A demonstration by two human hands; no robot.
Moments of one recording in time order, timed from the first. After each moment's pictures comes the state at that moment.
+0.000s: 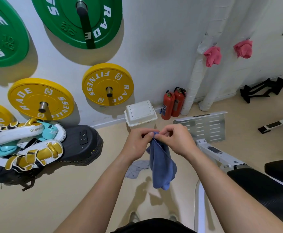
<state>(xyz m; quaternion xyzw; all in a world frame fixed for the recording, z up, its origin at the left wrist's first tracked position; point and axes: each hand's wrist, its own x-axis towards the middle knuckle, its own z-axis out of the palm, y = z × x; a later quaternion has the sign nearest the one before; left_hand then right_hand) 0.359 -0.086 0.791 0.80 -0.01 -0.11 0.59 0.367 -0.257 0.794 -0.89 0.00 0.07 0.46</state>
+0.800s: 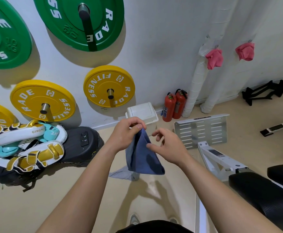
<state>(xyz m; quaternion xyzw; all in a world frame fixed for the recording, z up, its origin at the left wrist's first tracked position) 0.393 -0.047 0.819 0.86 -0.08 -0.06 0.50 0.368 -0.240 0.770 -0.92 -0.07 0.07 0.39</state>
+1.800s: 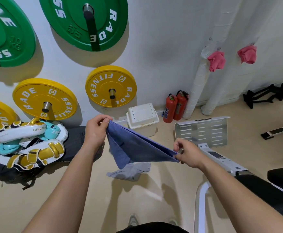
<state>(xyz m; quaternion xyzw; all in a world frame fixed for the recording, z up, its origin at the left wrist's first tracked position) 0.404 0.033 0.786 0.81 0.14 0.10 0.56 0.367 -0.304 0.741 -0.90 -0.02 0.22 0.37</state>
